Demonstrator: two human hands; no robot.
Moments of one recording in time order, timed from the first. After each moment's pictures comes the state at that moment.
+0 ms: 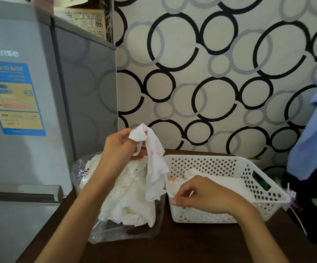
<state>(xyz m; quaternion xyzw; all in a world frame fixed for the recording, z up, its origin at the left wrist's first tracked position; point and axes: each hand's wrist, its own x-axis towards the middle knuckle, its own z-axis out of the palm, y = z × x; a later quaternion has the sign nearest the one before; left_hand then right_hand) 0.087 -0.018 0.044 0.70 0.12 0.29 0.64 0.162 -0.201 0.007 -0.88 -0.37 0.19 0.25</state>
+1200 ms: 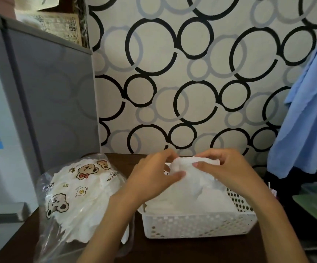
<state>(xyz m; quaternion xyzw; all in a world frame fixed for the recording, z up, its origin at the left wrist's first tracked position) 0.139 -0.093 0.028 0.94 -0.03 0.15 0.32 0.194 -0.272 0.045 -0.84 -0.24 -0.04 0.49</state>
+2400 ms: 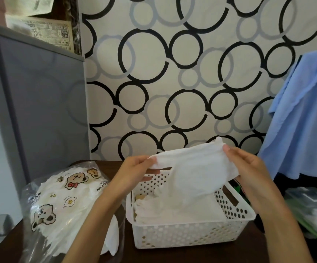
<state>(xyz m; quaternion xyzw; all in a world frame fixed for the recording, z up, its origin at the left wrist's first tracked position) 0.154 -0.075 0.030 0.77 0.04 0.14 0.62 0.198 -0.307 0.054 -0.69 -0.11 -0.05 0.72</state>
